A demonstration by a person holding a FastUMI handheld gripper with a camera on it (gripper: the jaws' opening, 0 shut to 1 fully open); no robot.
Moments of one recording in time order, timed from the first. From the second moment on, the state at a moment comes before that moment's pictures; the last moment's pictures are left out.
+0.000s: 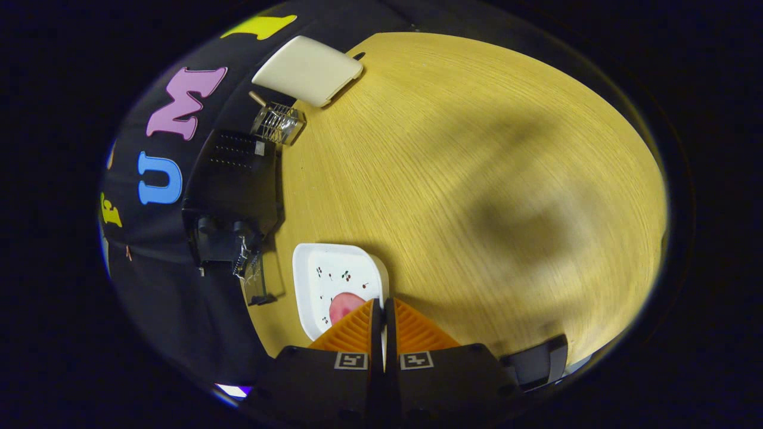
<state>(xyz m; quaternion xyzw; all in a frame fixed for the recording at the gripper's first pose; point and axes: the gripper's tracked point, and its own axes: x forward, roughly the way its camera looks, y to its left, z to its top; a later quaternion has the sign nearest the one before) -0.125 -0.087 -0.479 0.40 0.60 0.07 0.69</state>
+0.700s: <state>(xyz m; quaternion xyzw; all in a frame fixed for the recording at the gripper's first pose) -0.145 0.032 -0.398 0.48 0.56 0.06 0.68</state>
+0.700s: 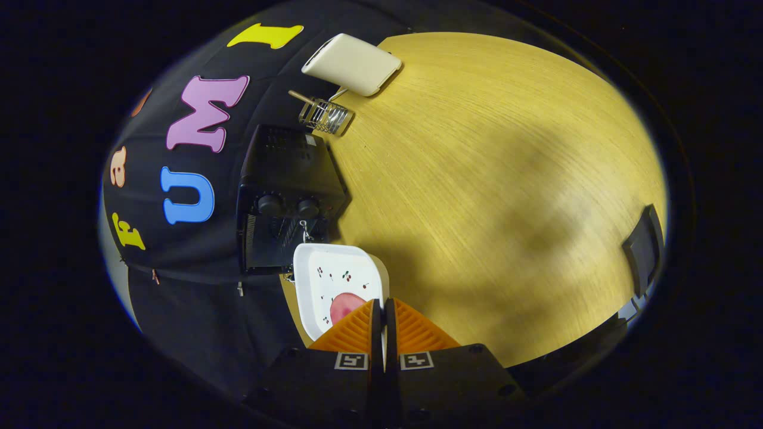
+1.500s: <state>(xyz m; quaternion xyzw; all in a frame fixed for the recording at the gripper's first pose) -0.079 0.220 -0.379 0.60 0.49 -0.07 0.63</state>
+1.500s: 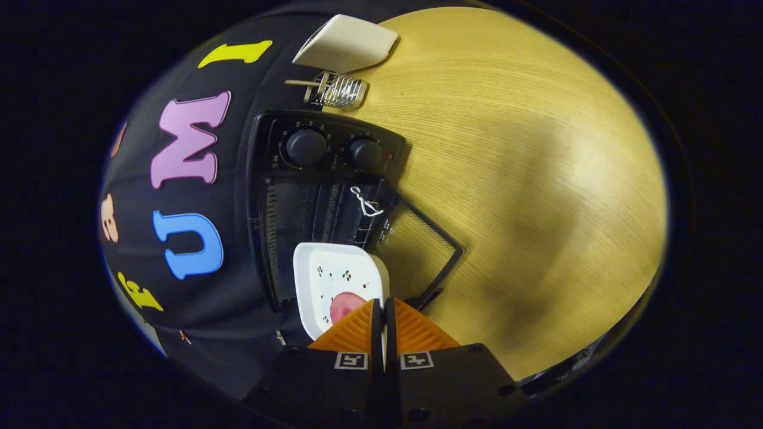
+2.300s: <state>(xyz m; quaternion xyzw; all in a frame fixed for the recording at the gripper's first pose) 0.010 0.278 -0.413 0.68 0.39 -0.28 0.55</state>
